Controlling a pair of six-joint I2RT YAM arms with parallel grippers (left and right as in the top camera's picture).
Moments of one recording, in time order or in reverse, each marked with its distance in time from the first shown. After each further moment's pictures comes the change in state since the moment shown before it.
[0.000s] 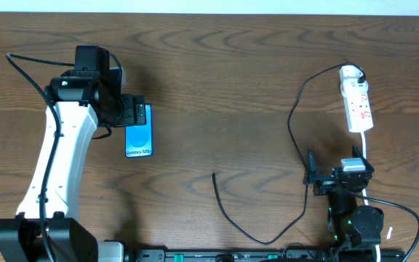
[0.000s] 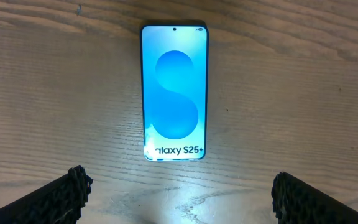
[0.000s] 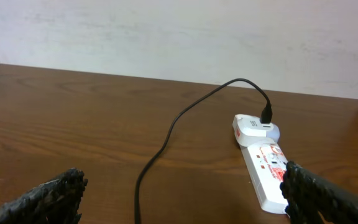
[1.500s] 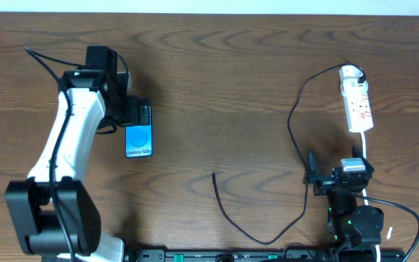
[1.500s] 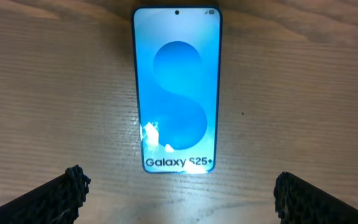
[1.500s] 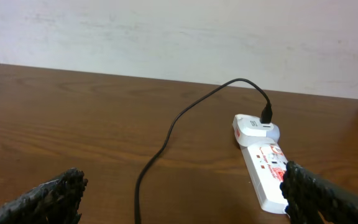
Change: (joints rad) left arm 0.000 0.150 0.000 0.034 -0.003 0.017; right arm 0.000 0.000 0.000 0.000 0.000 0.000
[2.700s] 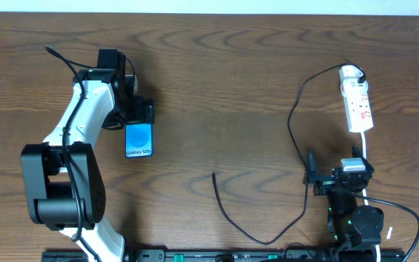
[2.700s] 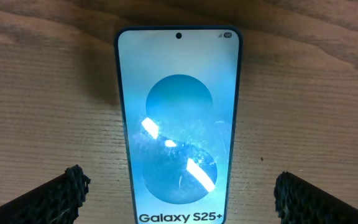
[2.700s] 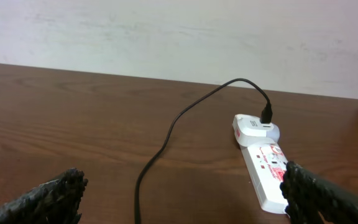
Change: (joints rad) left arm 0.000 0.160 -0.013 0.135 0.000 0.000; right arm 0.000 0.000 0.000 0.000 0.000 0.000
